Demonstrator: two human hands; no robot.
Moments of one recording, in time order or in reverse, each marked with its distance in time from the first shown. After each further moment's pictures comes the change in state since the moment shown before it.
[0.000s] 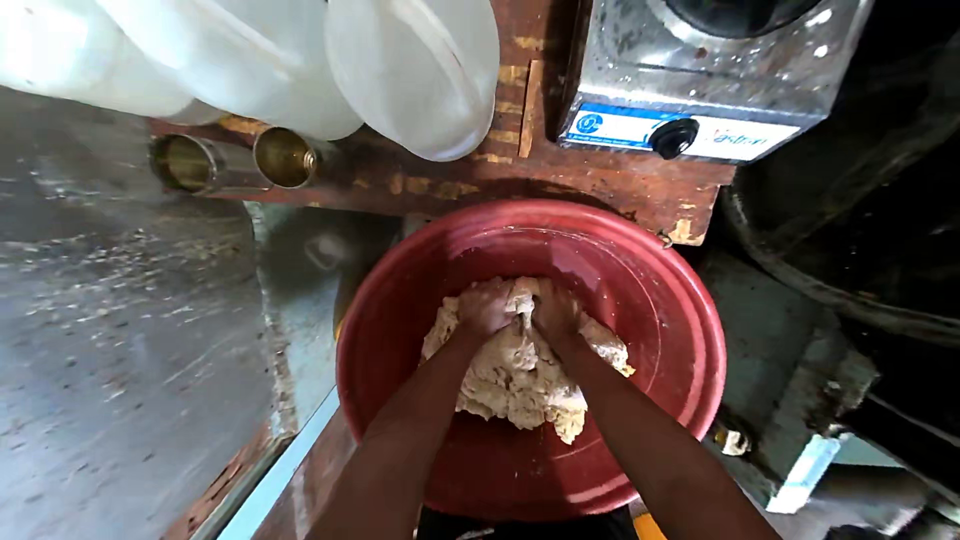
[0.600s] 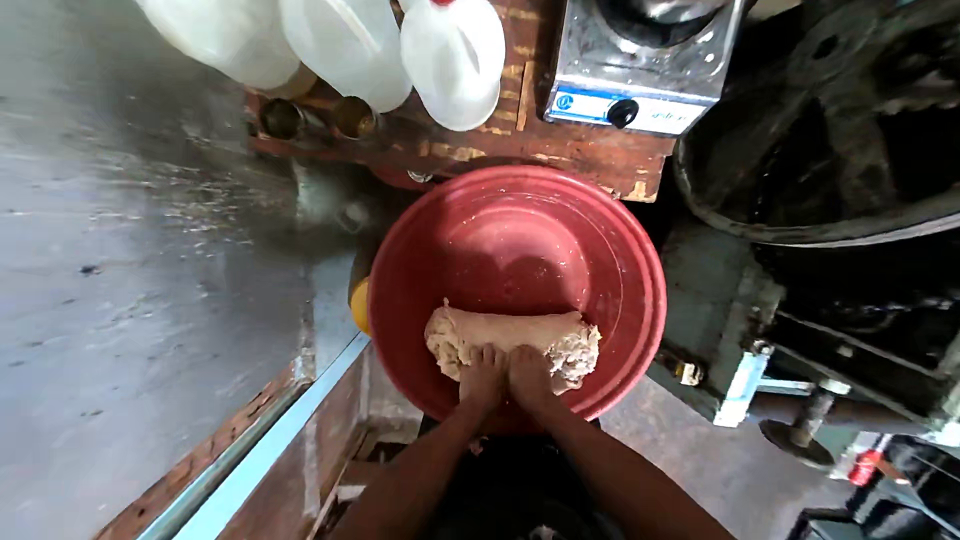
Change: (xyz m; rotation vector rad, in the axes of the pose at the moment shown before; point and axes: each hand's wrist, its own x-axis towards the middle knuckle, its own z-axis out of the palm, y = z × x) left_hand -0.259 0.069 0.074 -0.016 -0.344 -0.171; right_hand -0.258 -0.021 0.043 -0.091 -0.415 -0.088
